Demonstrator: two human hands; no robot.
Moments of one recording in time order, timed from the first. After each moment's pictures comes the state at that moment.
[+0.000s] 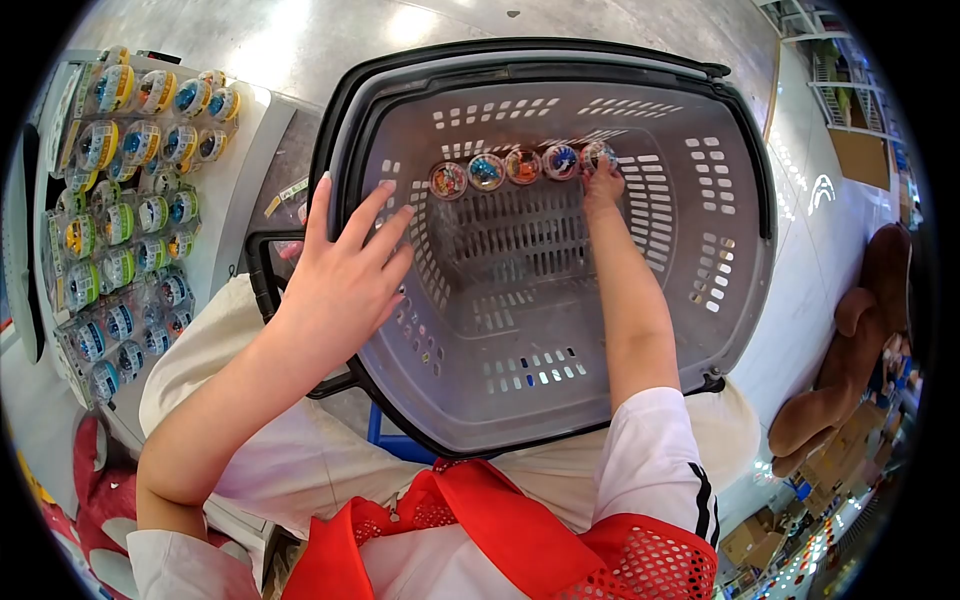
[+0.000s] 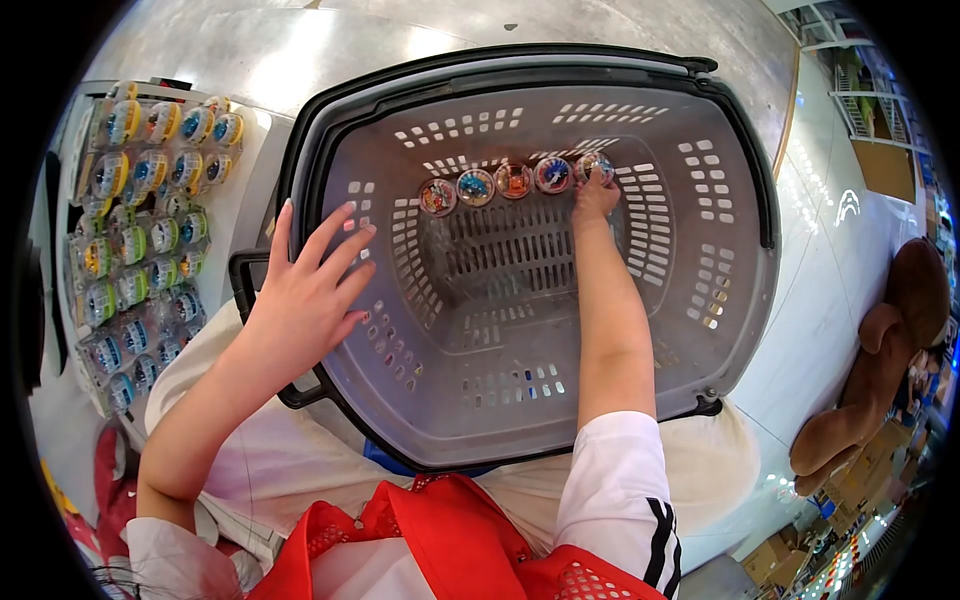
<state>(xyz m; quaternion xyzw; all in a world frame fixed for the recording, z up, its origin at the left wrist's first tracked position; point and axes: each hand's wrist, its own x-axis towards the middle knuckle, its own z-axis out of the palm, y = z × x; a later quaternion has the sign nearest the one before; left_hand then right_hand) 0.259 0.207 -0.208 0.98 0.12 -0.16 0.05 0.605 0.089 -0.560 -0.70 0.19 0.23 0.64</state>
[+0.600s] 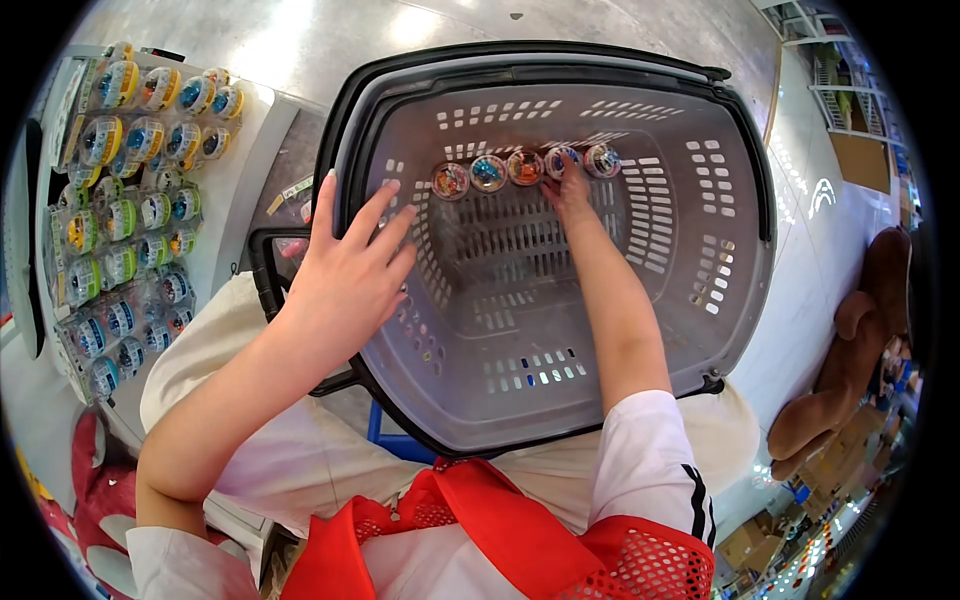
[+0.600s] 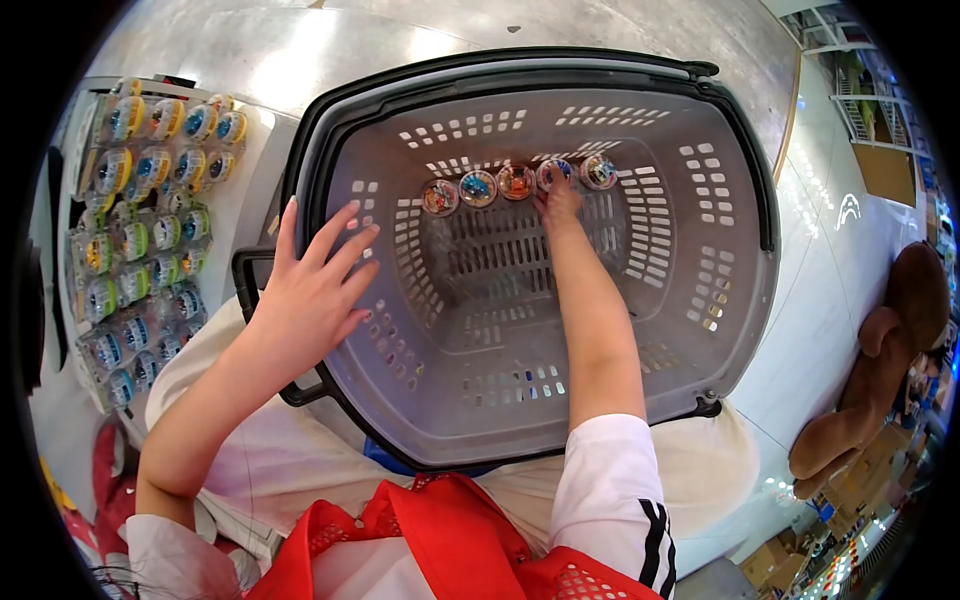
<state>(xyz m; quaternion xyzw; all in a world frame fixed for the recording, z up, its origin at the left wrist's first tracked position) 0.259 0.206 -0.210 0.98 0.12 -0.17 0.04 0.553 0.112 -0.552 -0.67 0.20 0.41 0.59</state>
